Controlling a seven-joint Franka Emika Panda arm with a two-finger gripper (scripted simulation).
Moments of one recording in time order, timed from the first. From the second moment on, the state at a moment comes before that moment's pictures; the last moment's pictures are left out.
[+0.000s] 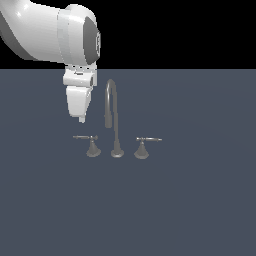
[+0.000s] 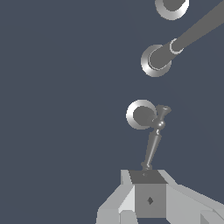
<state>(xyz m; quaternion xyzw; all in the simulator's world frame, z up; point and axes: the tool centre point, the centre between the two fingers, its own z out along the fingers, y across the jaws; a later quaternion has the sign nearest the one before) 0.006 0.156 0.133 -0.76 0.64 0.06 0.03</state>
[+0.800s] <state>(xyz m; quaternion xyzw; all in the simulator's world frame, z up) 0.020 0.161 0.066 -0.69 0.72 0.00 0.00</state>
